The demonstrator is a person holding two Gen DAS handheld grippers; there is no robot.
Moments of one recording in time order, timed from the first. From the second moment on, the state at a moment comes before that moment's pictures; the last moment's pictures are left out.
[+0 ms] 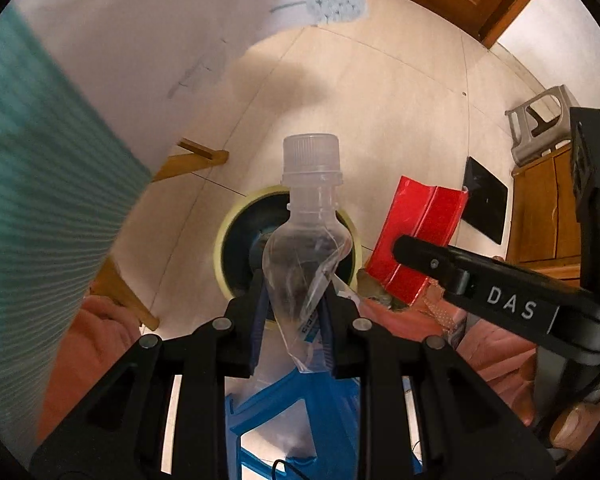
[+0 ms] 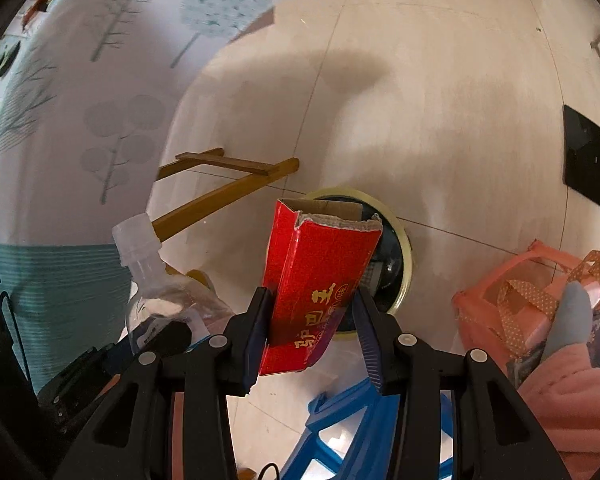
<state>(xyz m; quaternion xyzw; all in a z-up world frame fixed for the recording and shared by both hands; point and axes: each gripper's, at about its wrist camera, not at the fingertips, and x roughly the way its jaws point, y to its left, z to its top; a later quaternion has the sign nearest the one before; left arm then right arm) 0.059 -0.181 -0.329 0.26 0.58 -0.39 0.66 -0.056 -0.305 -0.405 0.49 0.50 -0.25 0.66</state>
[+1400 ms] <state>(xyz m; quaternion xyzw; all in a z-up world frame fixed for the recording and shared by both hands) 0.077 -0.187 -0.351 0.28 0.57 -0.31 0.71 -0.044 -0.311 -0.441 0.53 0.51 -0.22 0.64</state>
